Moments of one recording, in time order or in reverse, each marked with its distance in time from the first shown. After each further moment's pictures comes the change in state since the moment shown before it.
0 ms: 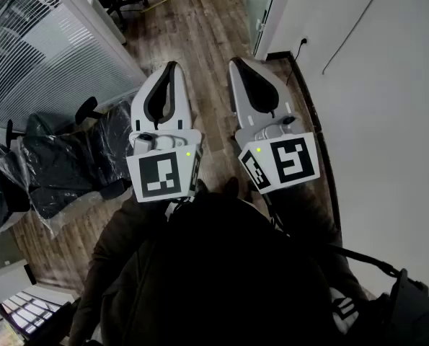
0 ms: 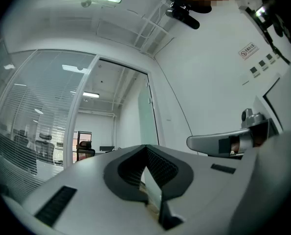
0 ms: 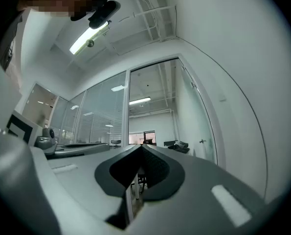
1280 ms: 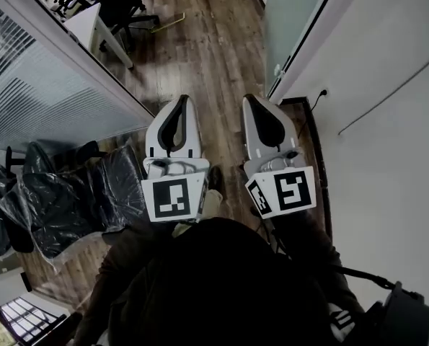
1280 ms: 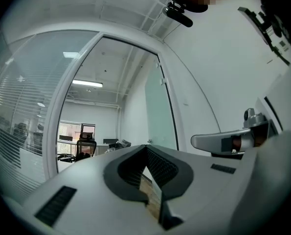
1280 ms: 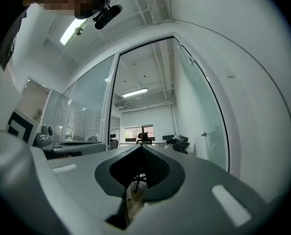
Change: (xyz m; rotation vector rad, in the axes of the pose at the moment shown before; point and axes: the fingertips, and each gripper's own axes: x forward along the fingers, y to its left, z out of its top) left arm 0.296 0.115 -0.108 -0.031 0.093 0.056; right arm 0.283 -0.164 -0.086 0.010 0.080 0.003
